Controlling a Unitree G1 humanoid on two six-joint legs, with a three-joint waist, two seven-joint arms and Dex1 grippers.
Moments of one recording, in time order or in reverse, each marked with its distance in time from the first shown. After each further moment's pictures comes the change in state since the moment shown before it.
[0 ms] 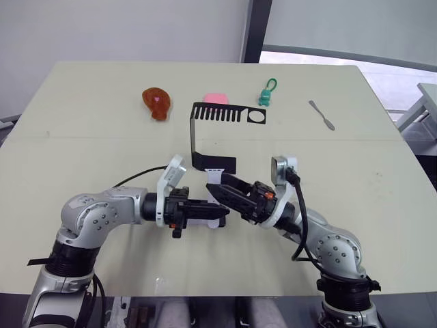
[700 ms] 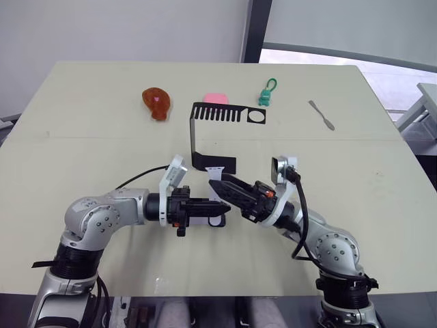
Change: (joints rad) left arm 0.022 -0.020 0.009 -0.001 0.030 -0.031 0.023; right arm -0.006 -0.002 -0.007 0.051 0.031 0.002 -0.009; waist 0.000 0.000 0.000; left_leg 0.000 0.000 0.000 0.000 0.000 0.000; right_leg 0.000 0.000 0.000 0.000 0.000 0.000
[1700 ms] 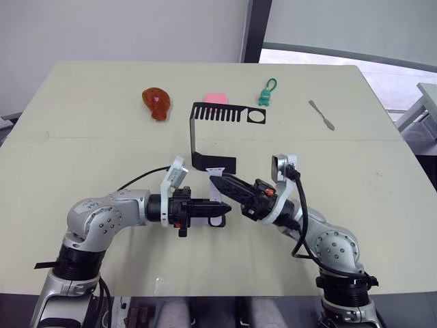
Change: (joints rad) left arm 0.005 -0.014 0.000 0.000 0.019 -0.002 0.000; right arm -0.012 -0.004 0.001 0.014 -0.002 -0.014 -0.001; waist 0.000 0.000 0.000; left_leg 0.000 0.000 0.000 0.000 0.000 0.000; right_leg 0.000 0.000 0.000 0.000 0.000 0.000
